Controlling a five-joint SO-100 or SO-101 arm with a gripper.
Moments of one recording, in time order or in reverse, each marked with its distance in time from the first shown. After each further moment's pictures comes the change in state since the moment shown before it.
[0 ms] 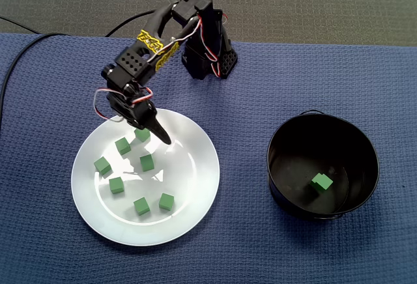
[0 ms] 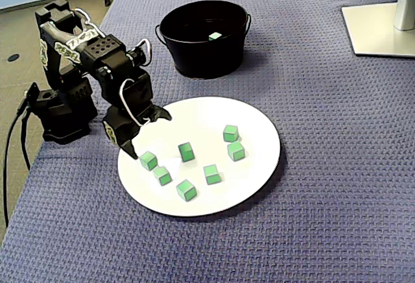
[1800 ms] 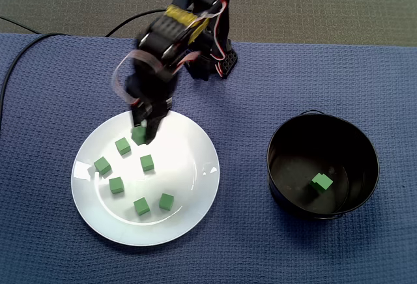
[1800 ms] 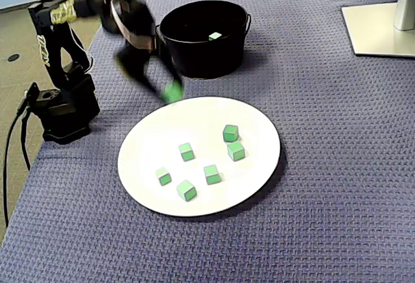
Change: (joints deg) arm -17.7 21.3 -18.0 1.9 38.6
